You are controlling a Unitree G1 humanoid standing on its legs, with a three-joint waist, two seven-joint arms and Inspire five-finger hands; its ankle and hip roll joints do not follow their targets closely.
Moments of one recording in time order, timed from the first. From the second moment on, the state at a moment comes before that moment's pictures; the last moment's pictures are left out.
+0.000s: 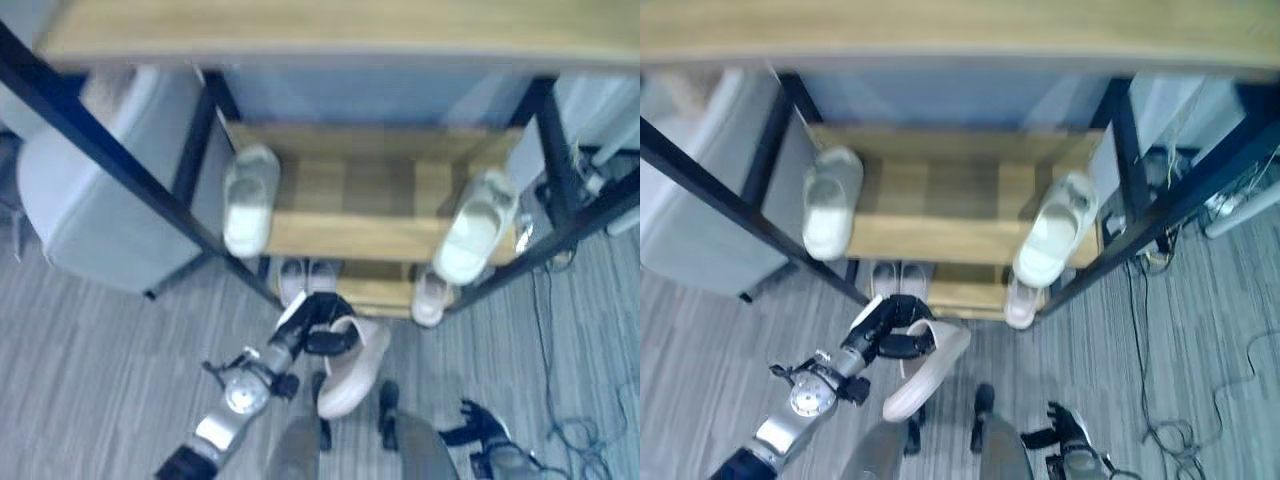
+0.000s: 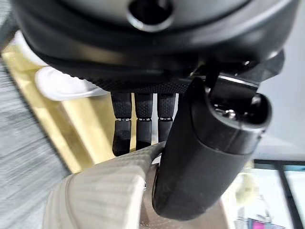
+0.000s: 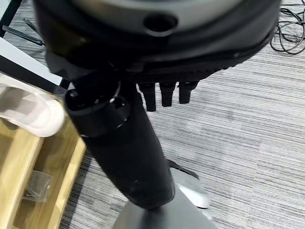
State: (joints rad) left arm -0.18 0.49 -0.49 0.14 -0.22 -0.17 0.08; right arm -0.13 -0.33 0.27 1.07 0.21 -0.15 -0.14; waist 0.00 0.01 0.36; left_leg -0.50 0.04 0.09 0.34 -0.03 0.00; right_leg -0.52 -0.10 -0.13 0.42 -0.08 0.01
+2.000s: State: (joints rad) left arm -1.38 0.80 -0.95 0.65 0.06 -0.13 0.57; right arm 0.03 -0.64 0.22 0.11 0.48 -0.37 -0.23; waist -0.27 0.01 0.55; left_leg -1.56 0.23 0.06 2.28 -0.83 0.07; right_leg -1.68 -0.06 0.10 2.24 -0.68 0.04
